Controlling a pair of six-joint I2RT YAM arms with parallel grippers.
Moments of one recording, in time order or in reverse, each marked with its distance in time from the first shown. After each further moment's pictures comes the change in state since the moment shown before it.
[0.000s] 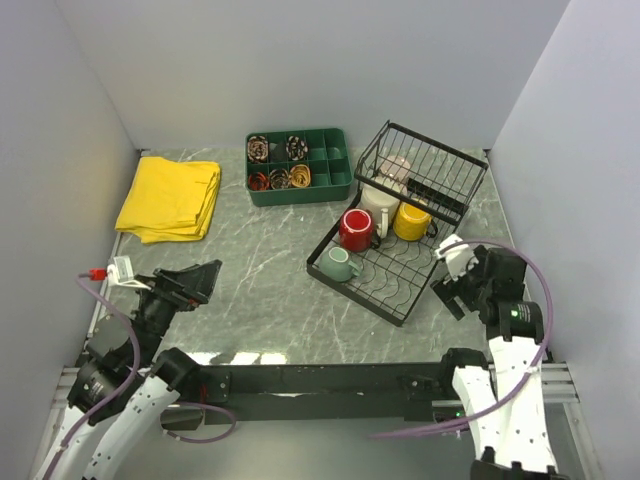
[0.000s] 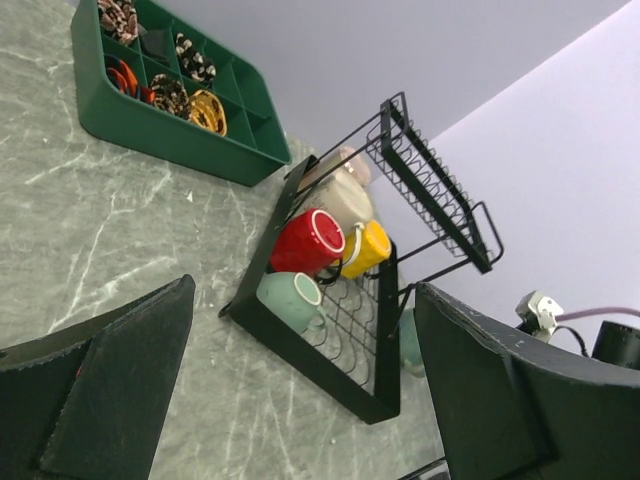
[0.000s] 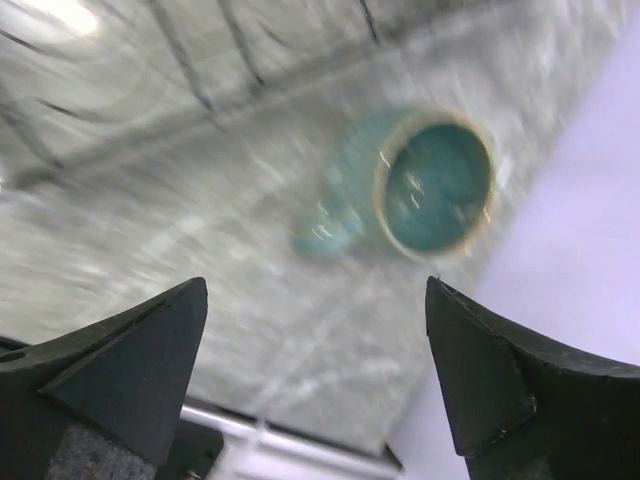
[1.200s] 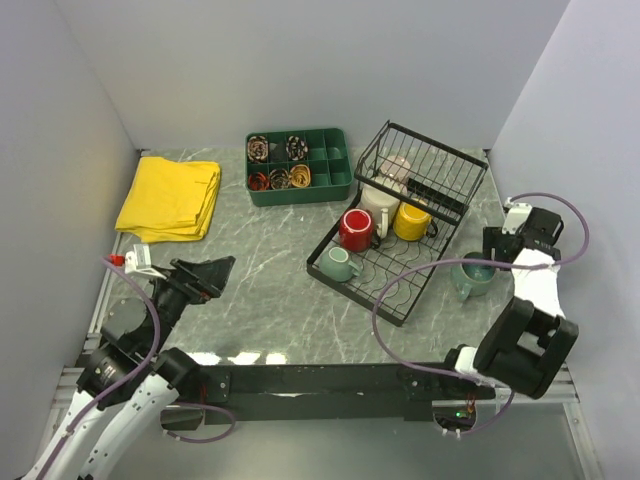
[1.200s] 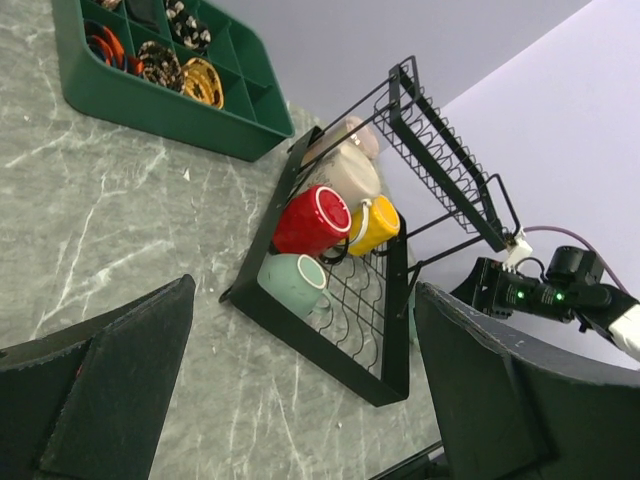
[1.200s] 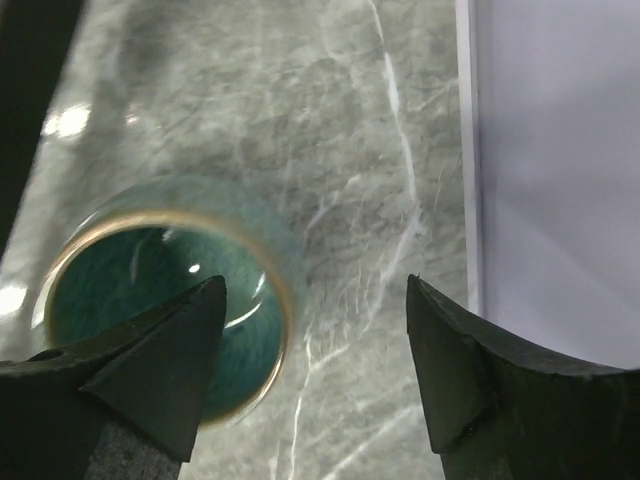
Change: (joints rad) left arm 0.000 0.109 -0.015 0.062 0.058 0.019; right arm -0.436 0.673 0.103 0.478 0.016 0.354
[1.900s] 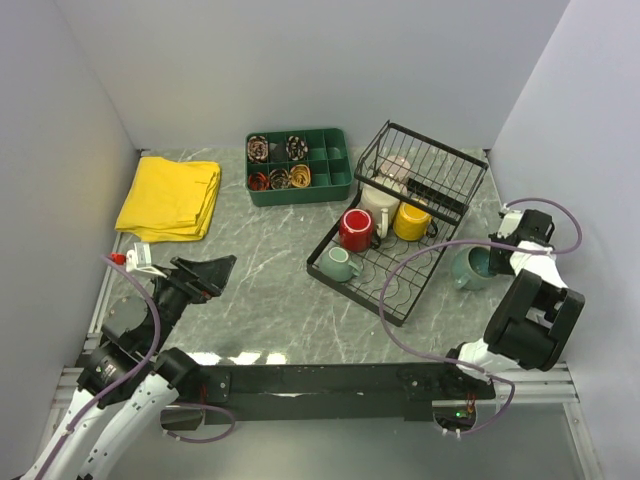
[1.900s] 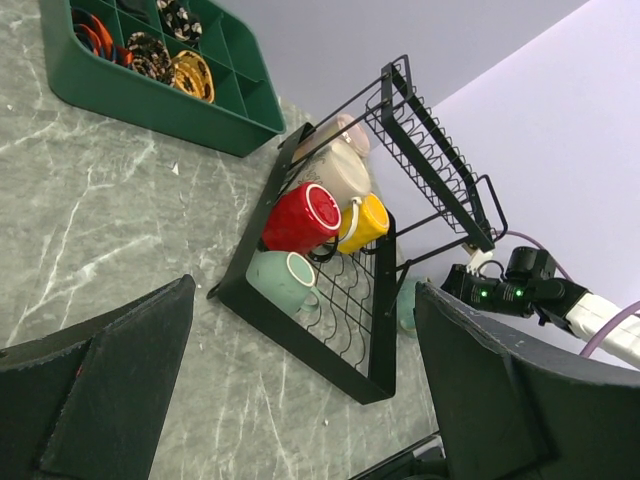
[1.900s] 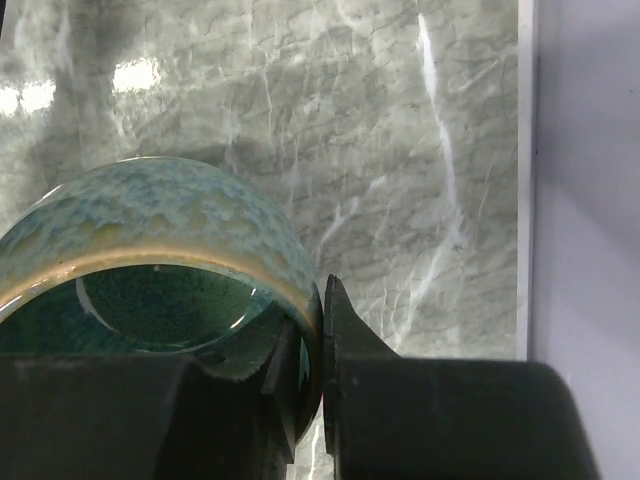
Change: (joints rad) left arm 0.000 0.022 0.006 0.004 0.013 -0.034; right arm 0.008 0.180 0.001 0.060 0.027 0.064
